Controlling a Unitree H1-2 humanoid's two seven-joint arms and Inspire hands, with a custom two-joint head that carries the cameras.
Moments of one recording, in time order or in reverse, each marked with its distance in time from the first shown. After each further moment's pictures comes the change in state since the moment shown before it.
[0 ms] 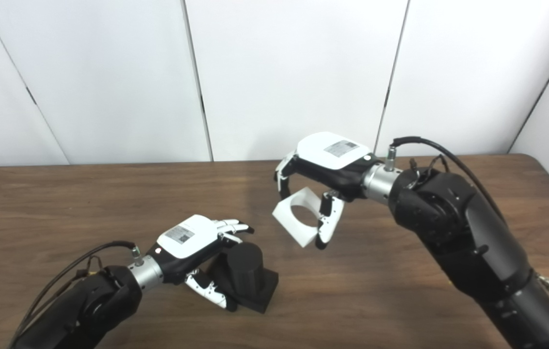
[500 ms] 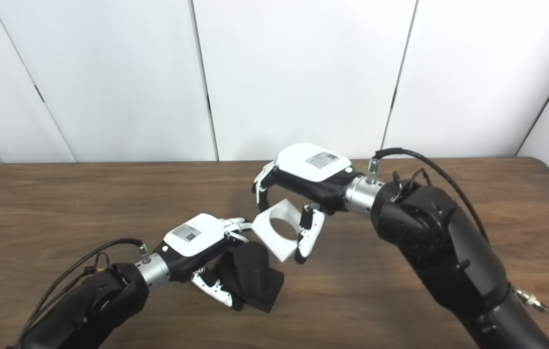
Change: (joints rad) left arm -0.005 -0.005 -0.009 0.000 0.000 0.016 -0.003; right arm 0.021 0.090 0.021 -0.026 -0.001 0.007 0.018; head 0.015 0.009
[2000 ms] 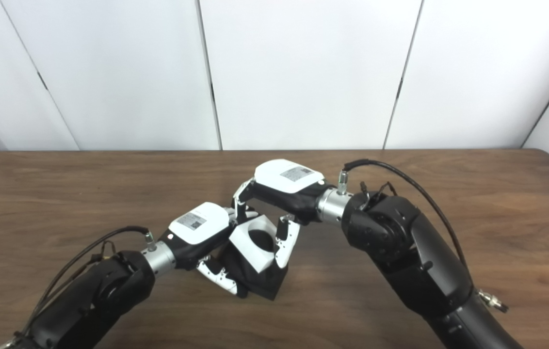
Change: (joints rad) left arm -0.001 -0.006 -0.005 -0.014 0.000 0.039 -0.014; right arm 0.022 0.093 0.054 0.113 -0.018 -0.040 -0.036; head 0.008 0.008
